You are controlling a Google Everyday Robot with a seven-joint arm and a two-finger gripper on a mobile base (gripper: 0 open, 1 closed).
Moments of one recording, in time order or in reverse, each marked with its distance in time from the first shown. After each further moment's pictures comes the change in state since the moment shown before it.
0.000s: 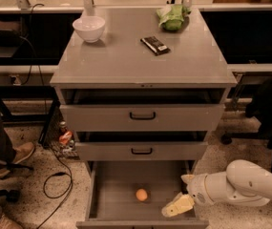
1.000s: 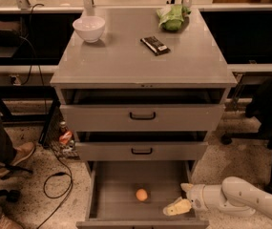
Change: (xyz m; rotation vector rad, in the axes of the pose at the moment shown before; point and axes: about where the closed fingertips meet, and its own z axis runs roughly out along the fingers) arm 0.076 -0.091 0.089 -0.021 -0.121 0.106
